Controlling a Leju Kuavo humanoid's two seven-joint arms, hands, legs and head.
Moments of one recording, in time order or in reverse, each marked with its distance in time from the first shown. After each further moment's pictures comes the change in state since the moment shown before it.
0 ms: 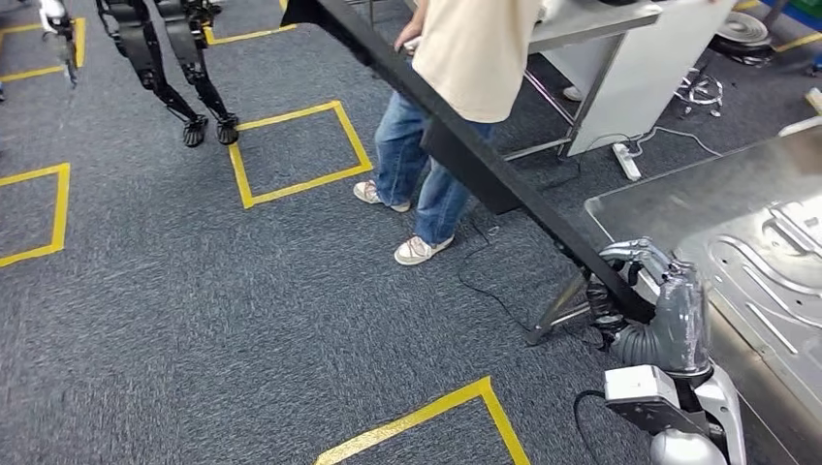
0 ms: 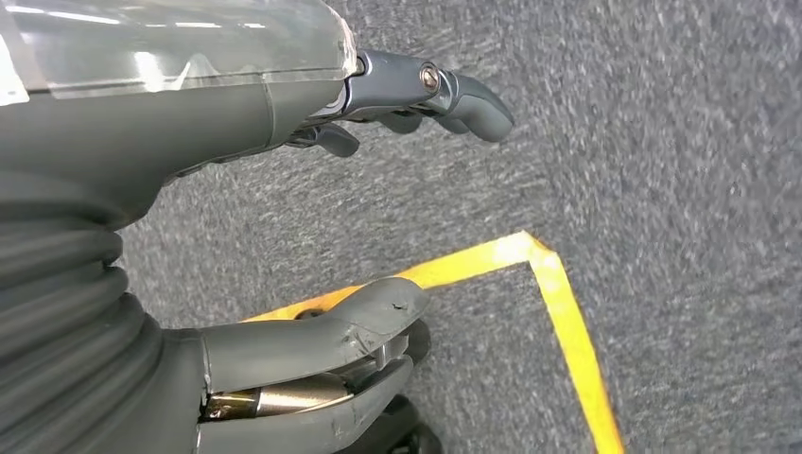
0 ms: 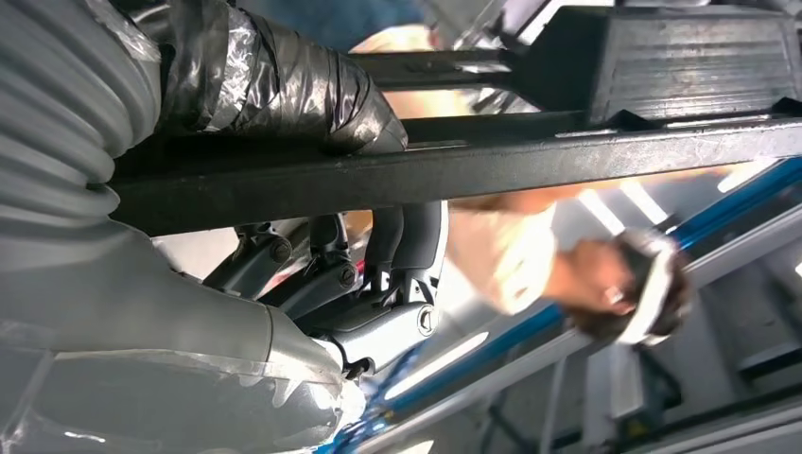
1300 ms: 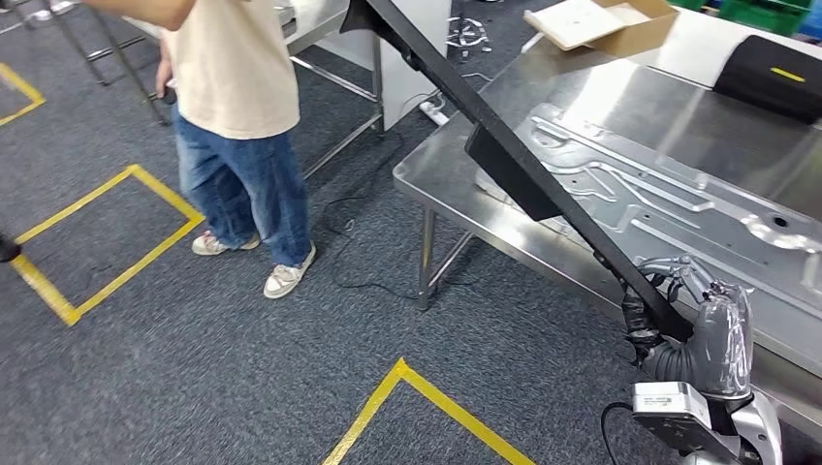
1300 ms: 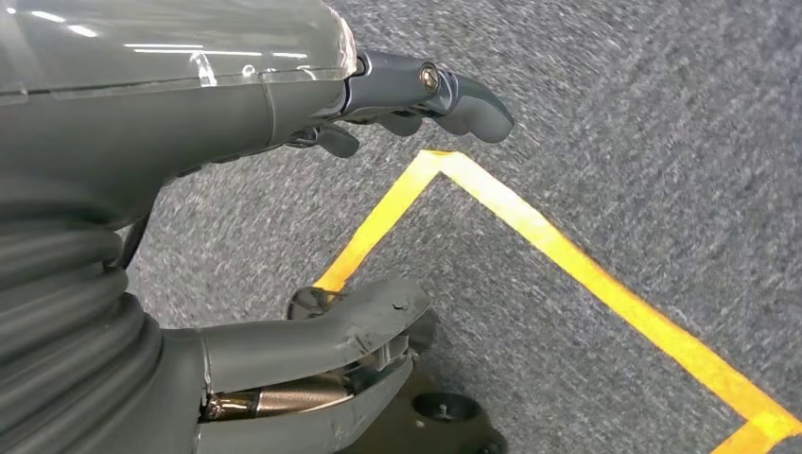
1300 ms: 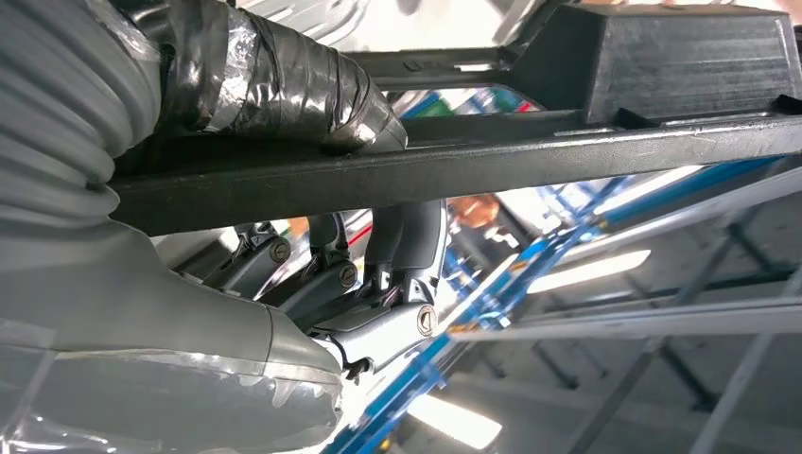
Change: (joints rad) left arm 0.012 -0.002 0.012 0.000 -0.004 -0.001 0.011; right arm 0.106 0.001 -0.116 -0.055 0.027 -0.004 -0.010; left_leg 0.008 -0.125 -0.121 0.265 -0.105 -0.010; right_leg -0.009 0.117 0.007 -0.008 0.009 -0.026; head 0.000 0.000
